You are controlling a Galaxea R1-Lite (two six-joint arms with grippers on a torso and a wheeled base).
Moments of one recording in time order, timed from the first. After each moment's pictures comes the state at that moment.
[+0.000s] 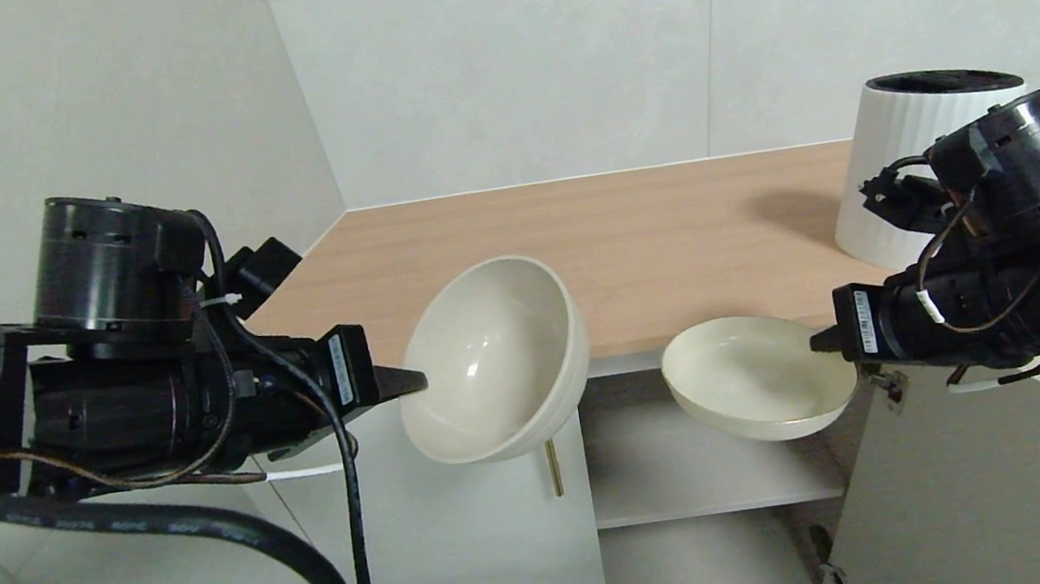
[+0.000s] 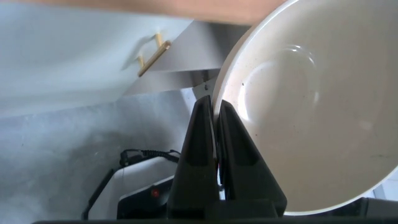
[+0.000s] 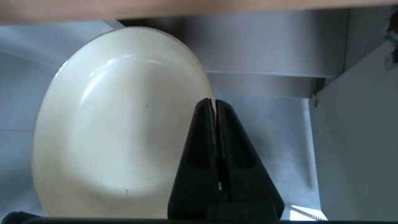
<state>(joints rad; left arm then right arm) -0.38 1.55 -1.03 0.06 -0.26 -0.55 0.45 1.59 -1.09 0.18 -0.05 0.43</state>
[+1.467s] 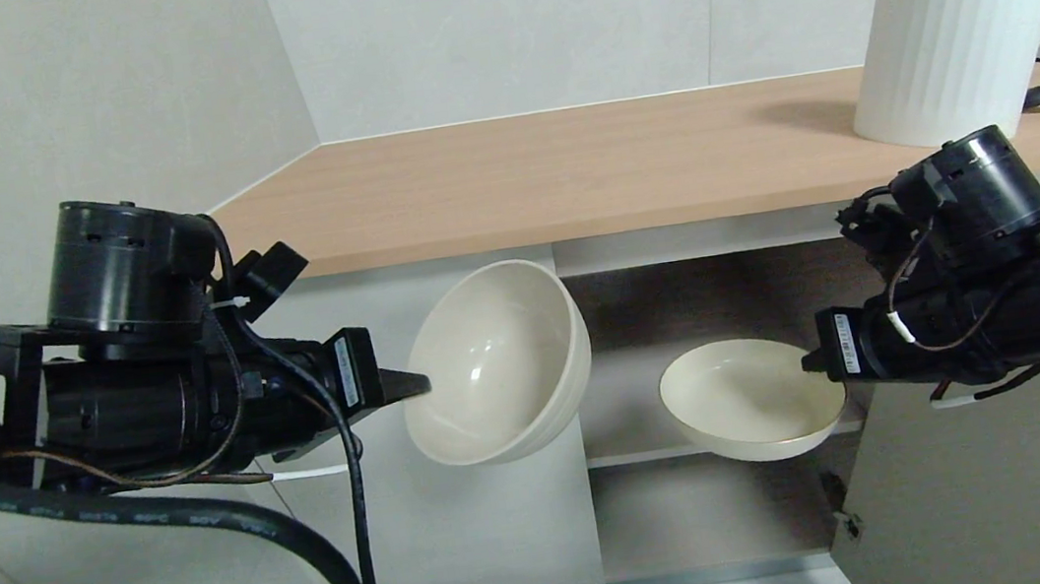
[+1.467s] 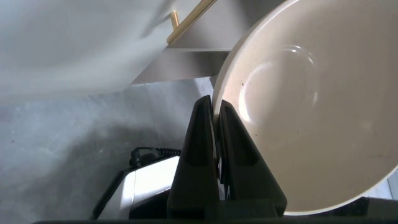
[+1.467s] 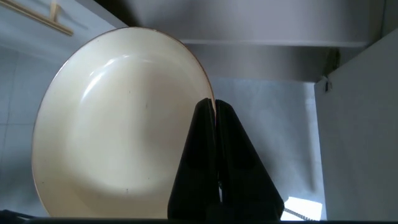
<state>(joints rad) -0.38 1.57 -1.03 0.06 -0.26 -0.55 0.45 1.65 -1.08 0.17 -0.05 0.41</state>
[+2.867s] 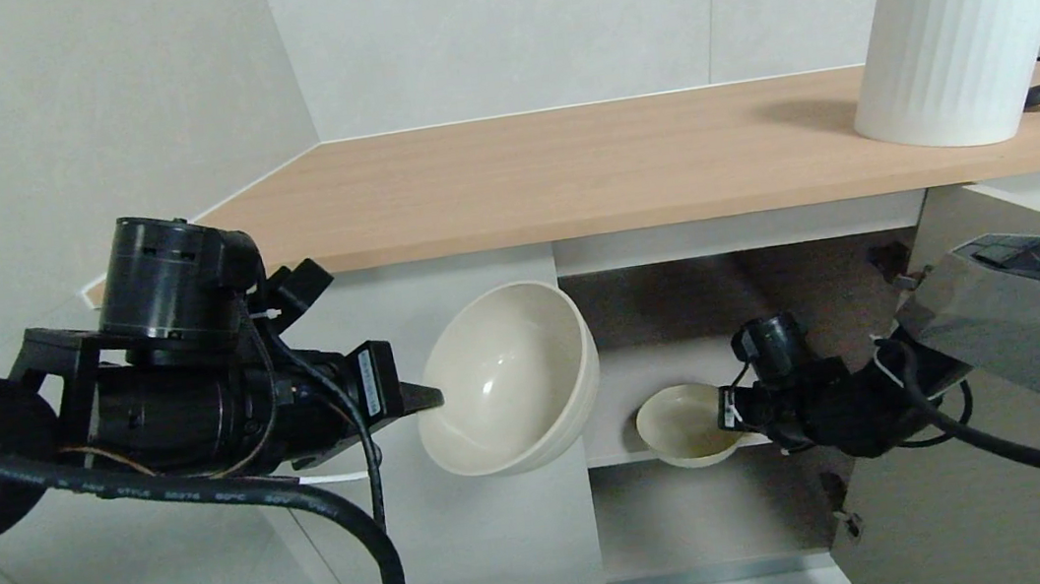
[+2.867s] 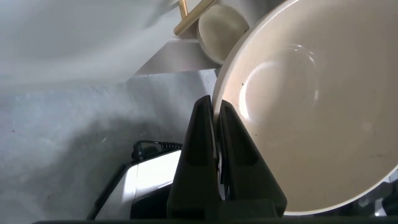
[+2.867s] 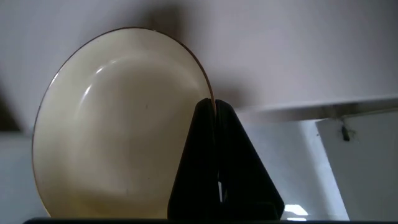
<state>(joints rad) -0.39 1.61 -1.03 0.06 -0.26 -0.55 0.38 2.37 -1.16 -0.49 -0.25 0.48</state>
